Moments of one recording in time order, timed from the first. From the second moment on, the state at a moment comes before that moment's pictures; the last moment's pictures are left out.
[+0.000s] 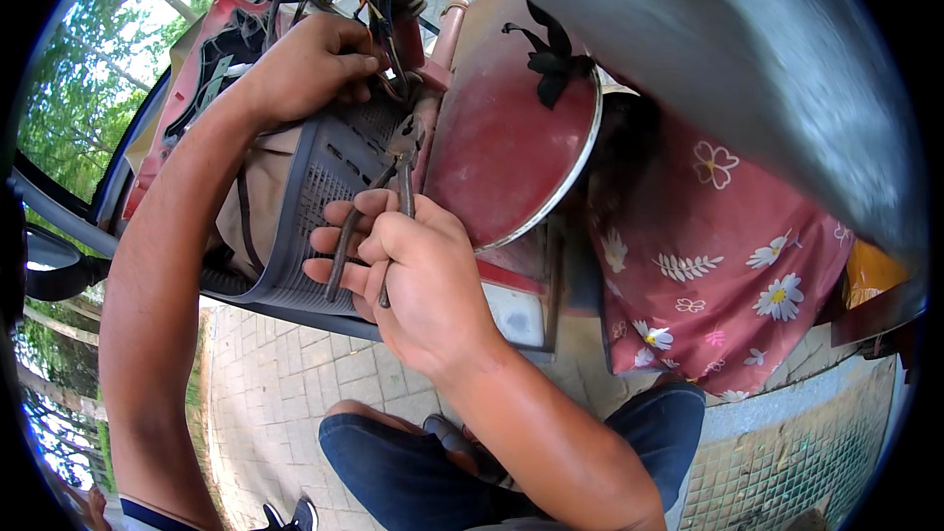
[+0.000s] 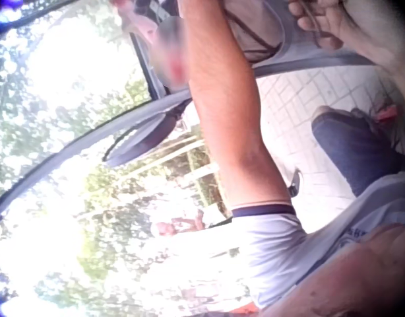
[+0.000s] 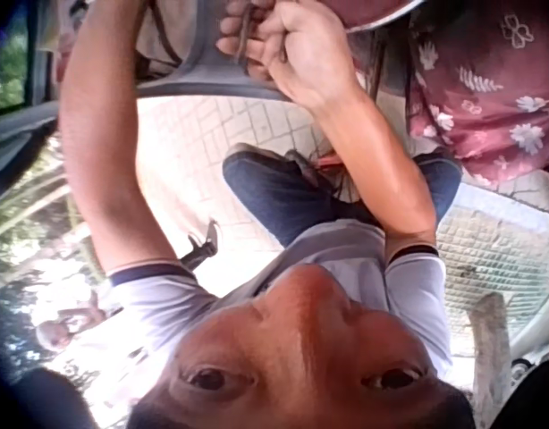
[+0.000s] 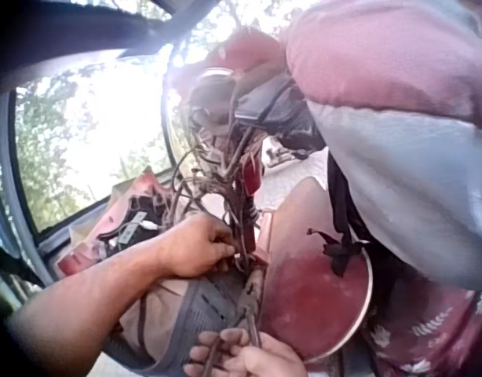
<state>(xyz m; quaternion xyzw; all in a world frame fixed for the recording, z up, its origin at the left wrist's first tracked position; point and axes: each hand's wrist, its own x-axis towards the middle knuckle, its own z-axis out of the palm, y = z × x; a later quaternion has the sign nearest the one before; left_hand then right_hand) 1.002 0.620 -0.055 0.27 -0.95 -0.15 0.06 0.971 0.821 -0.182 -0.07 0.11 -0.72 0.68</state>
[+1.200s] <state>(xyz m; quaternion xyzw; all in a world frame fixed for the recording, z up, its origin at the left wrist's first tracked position) 1.000 0.623 -0.043 0.26 -0.95 -0.16 -0.05 0.961 0.809 -0.178 -0.10 0.14 -0.69 0.70</state>
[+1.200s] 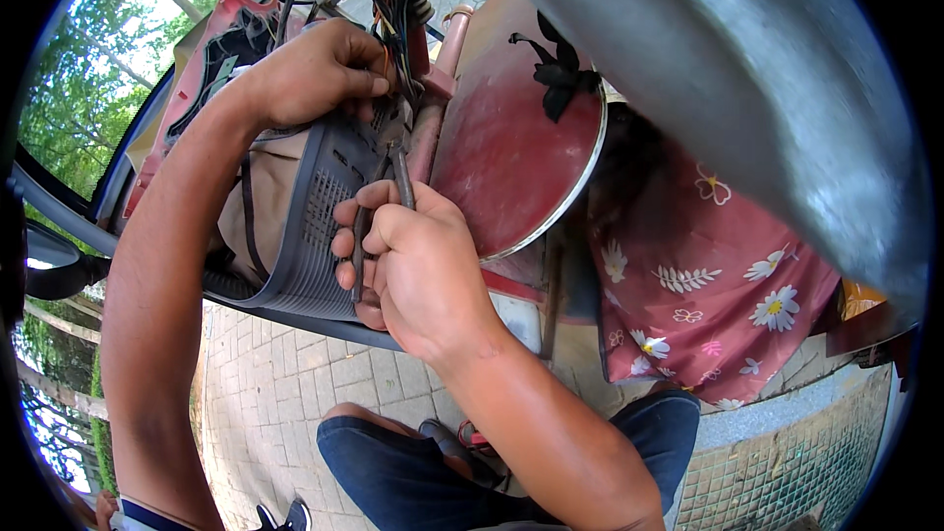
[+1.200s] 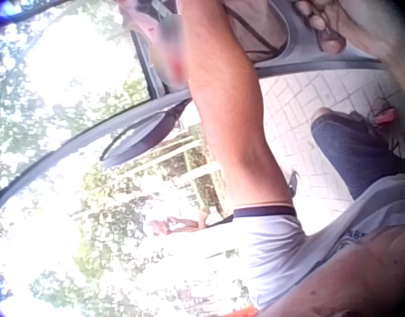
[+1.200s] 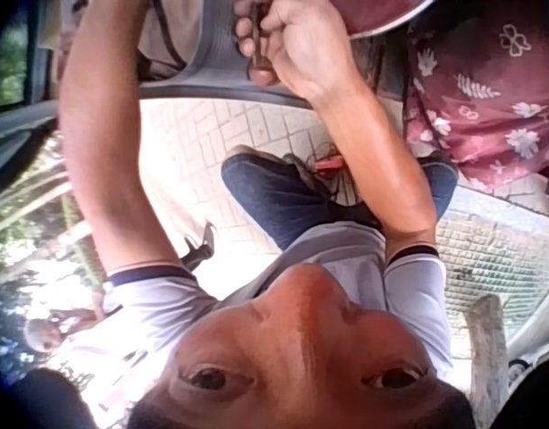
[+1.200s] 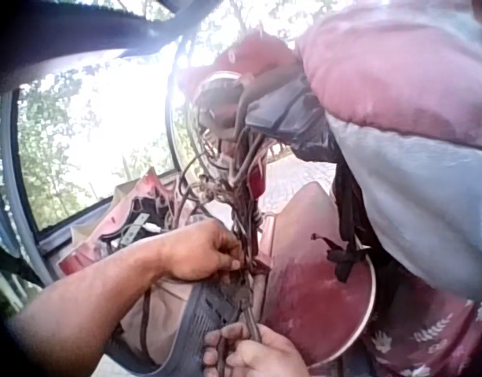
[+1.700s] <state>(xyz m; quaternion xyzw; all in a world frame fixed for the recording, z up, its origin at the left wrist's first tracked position) 0.997 0.618 -0.052 0.26 -0.96 -0.11 -0.03 0.964 0.817 -0.167 -0.06 0.16 -0.71 0.69</state>
